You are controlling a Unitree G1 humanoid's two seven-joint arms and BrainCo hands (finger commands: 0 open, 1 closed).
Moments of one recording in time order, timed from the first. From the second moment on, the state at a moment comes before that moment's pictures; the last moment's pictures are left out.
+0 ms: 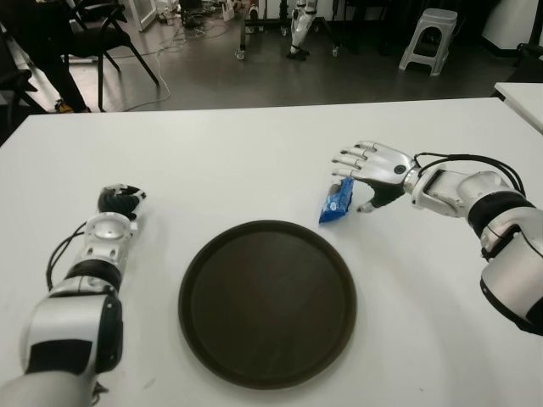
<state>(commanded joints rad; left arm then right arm) -0.74 0.31 0.12 1.33 0.13 -0.05 0.18 -1.11 -0.43 1.00 1.37 -1.16 -0.59 -0.53</state>
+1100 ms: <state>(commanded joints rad) -0.73 0.31 0.11 1.33 0.12 -0.06 0.18 -1.08 -0.42 0.97 1.37 -1.12 -0.57 -0.54</state>
